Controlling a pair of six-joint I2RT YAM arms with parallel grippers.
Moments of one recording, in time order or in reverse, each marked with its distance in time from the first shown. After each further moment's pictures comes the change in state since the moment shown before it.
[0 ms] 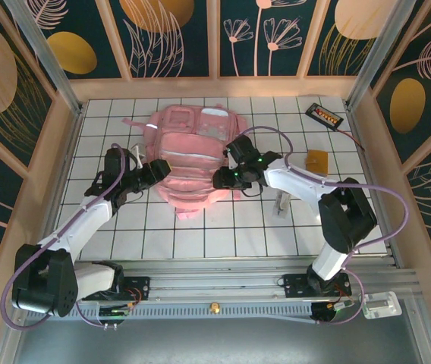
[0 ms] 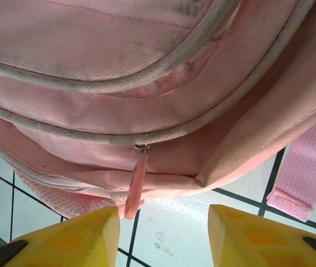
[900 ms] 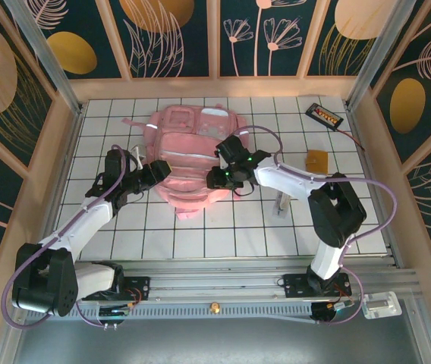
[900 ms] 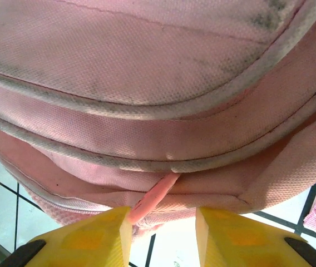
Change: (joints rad) left arm 0.000 0.003 -0.021 0.034 0.005 -0.015; right arm 0.043 0.082 0.077 0.002 0.024 0.035
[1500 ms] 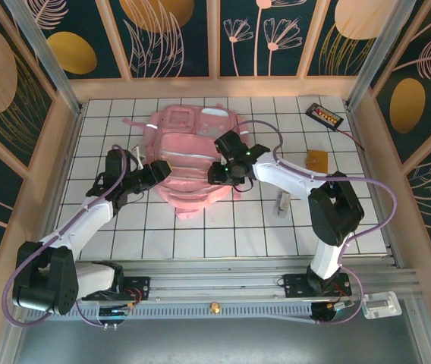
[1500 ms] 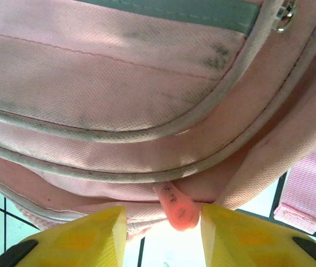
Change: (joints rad) left arm 0.000 0.011 0.000 0.006 0.000 0.000; right arm 0.000 0.016 0.084 -0.111 0.079 0.022
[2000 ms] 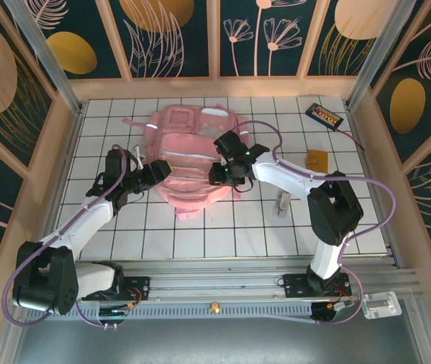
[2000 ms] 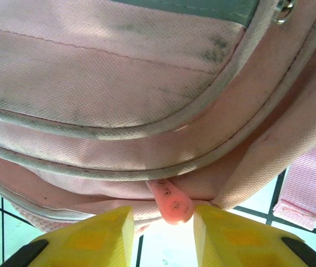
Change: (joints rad) left arm 0.000 0.000 0.000 0.003 0.000 0.000; right arm 0.002 0.008 0.009 -0.013 -0.001 0.003
